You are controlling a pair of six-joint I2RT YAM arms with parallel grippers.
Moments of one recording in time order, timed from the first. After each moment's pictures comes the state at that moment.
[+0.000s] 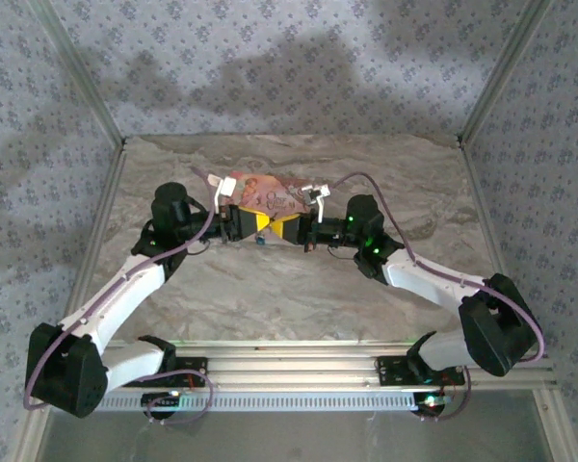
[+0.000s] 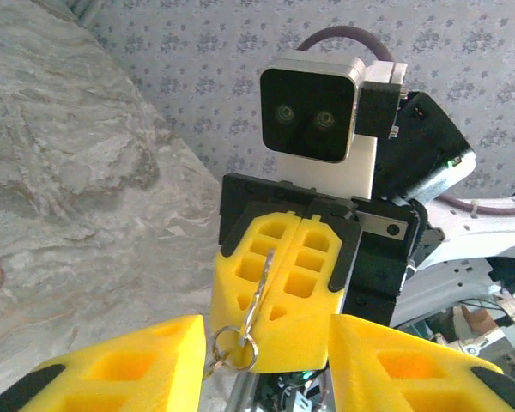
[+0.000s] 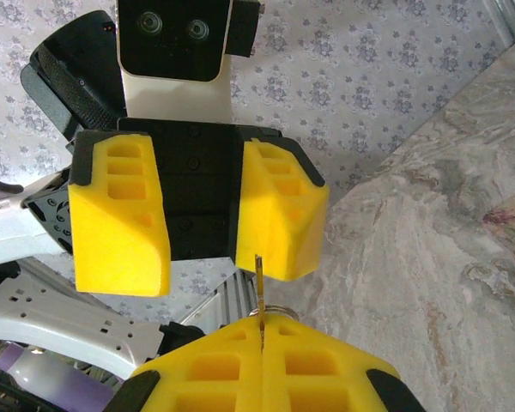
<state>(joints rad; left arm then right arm) -0.39 1.13 0.77 0.21 1.00 -0.70 0.66 1.36 0.76 0.60 -0.75 0.70</state>
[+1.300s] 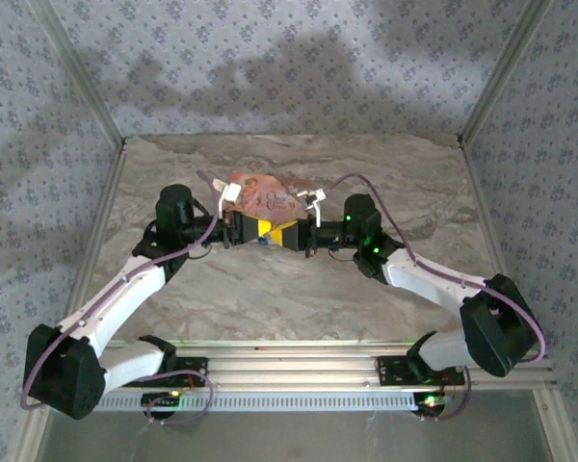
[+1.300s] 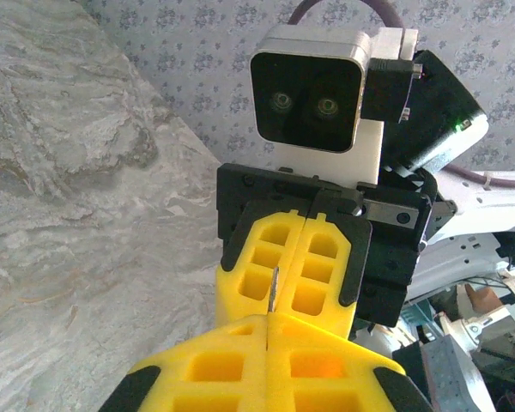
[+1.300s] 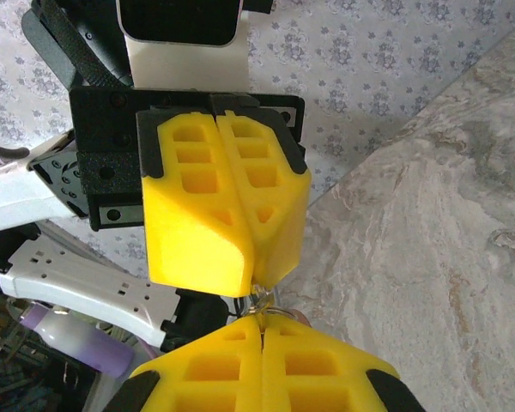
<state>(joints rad) -0.42 1.12 0.78 0.12 1.00 -0.62 0.67 1.36 0.78 0.52 -0.84 0.66</state>
